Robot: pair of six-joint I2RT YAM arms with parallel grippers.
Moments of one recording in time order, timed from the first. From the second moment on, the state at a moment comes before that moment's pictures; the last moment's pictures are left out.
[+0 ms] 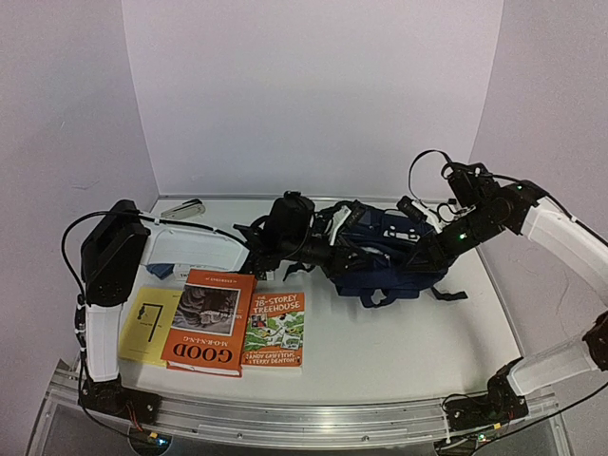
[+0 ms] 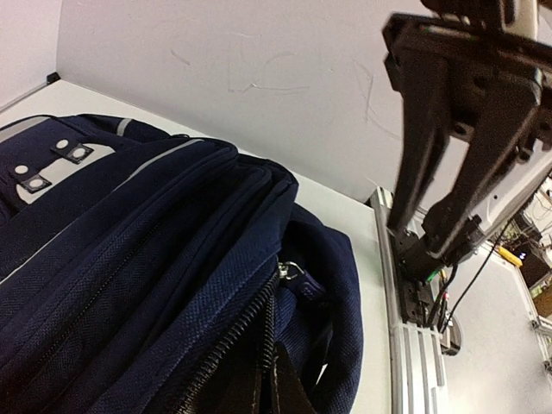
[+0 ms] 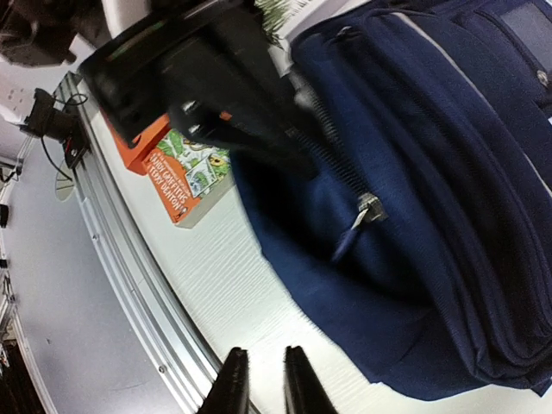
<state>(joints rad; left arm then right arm) -0.97 2.04 1.47 0.29 0.56 -0.24 0.46 1.29 1.26 -1.02 -0.53 -0.17</state>
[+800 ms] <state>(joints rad) -1.02 2.04 1.44 0.32 0.58 -0.13 0.44 1.41 1.21 -0.96 -0.60 -0.13</state>
